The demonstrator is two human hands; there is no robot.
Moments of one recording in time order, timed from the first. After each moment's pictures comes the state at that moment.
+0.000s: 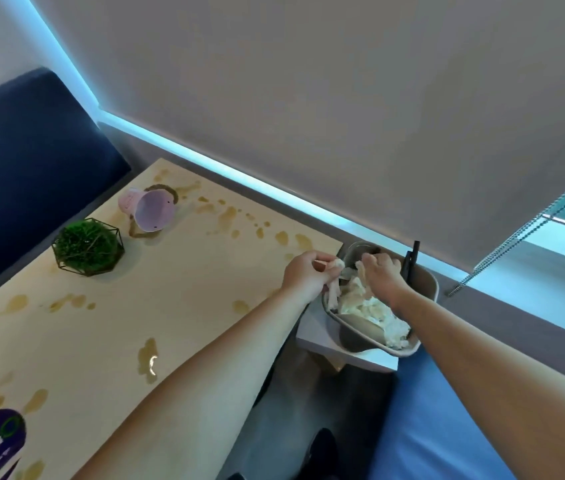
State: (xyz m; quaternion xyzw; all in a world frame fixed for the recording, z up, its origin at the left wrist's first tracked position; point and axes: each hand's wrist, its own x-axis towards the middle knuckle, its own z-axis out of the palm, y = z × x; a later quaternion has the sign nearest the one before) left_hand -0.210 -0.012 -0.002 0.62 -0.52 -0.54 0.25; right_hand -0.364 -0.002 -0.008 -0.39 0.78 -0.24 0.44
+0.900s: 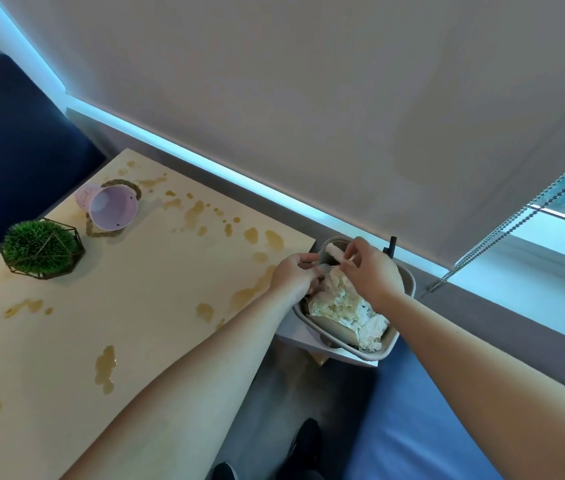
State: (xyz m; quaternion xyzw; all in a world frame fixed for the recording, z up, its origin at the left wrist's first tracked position) left_hand -0.260 -0.030 -0.037 0.64 -0.44 -0.58 0.24; right_hand -0.417 -0.014 -0.030 -0.59 0.74 -0.18 0.27
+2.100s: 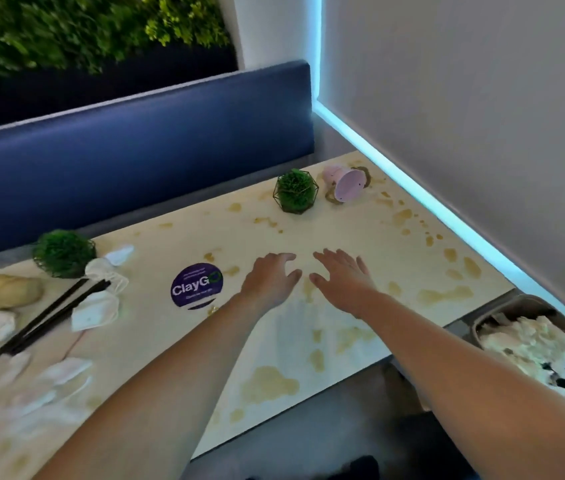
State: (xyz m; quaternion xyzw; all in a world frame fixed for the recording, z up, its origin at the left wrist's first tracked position) left_hand 0.072 0.161 0.043 0.81 -0.51 -0.23 0.16; right_hand -0.083 0.090 0.047 -0.87 0.43 0.05 0.23
